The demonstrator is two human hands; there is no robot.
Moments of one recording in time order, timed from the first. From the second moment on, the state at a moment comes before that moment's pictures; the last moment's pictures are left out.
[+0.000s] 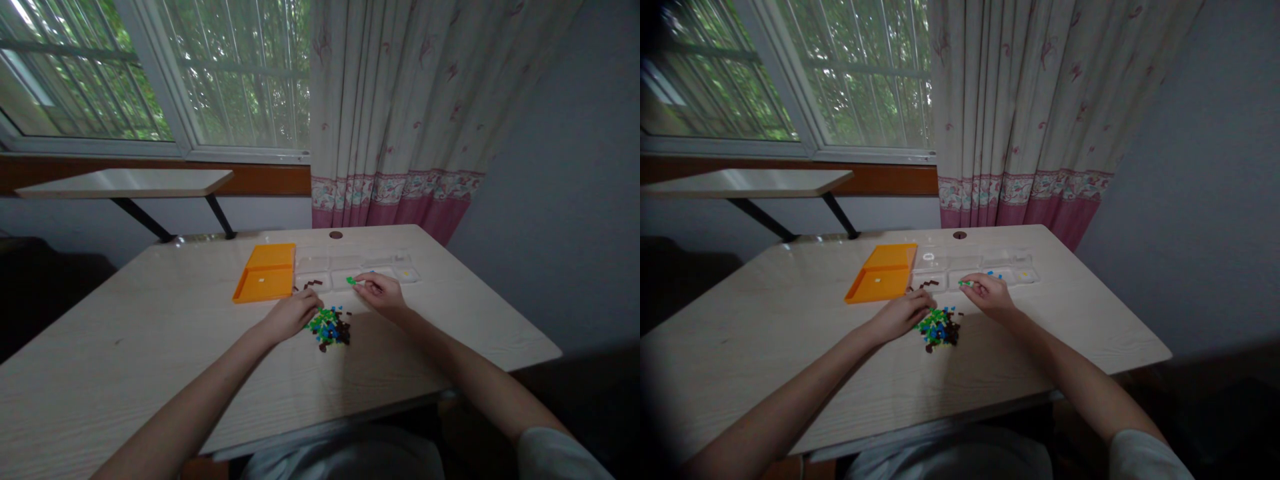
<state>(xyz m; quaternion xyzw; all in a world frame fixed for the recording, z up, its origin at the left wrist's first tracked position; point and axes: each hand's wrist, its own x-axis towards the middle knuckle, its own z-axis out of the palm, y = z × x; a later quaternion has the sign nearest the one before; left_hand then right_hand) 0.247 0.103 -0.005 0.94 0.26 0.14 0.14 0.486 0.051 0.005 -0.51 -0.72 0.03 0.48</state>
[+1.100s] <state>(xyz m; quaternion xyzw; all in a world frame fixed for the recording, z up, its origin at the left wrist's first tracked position) 0.259 0.088 0.005 0.88 0.26 0.24 0.31 0.459 0.044 -0.014 -0.42 -0.82 0.08 0.38</state>
